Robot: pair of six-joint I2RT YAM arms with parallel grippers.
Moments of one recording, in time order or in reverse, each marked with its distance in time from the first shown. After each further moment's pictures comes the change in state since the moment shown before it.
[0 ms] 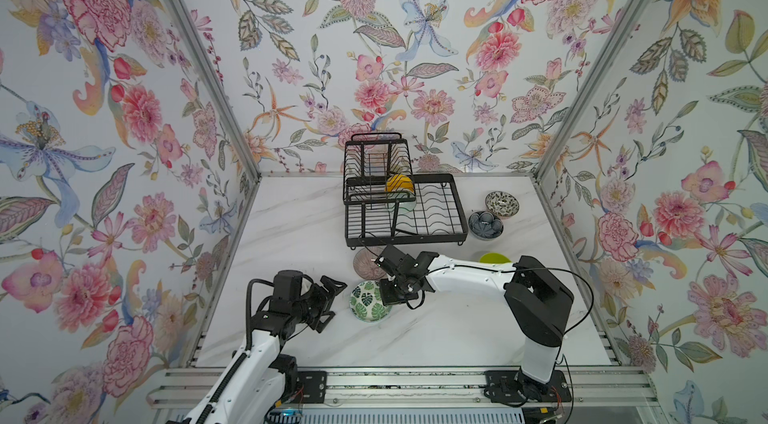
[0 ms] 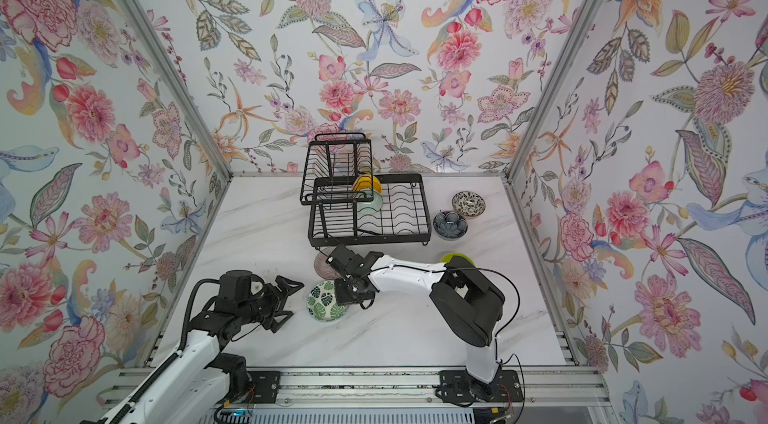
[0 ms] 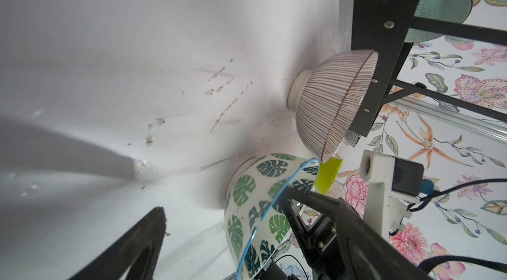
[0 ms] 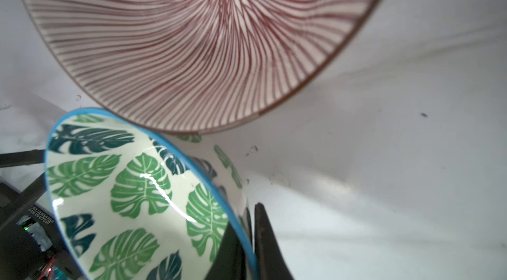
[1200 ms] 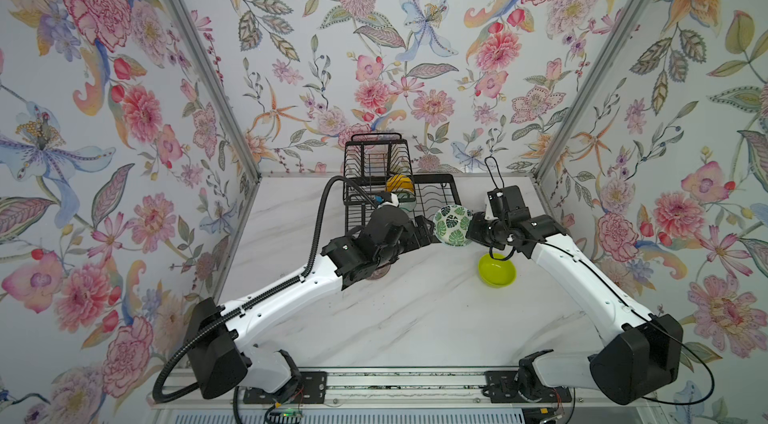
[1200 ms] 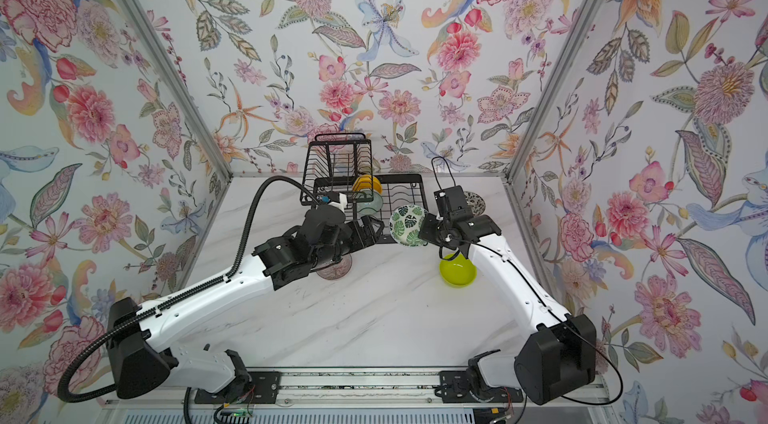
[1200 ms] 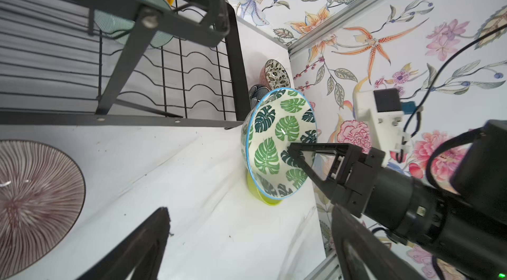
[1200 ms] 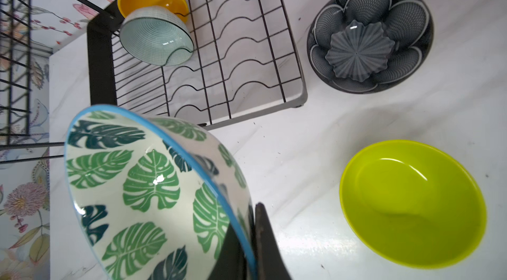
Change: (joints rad) left arm -0.728 0.686 1.004 0.016 -0.674 0.267; right arm -0.644 -0.482 0.016 -0.184 0.053 -0.125
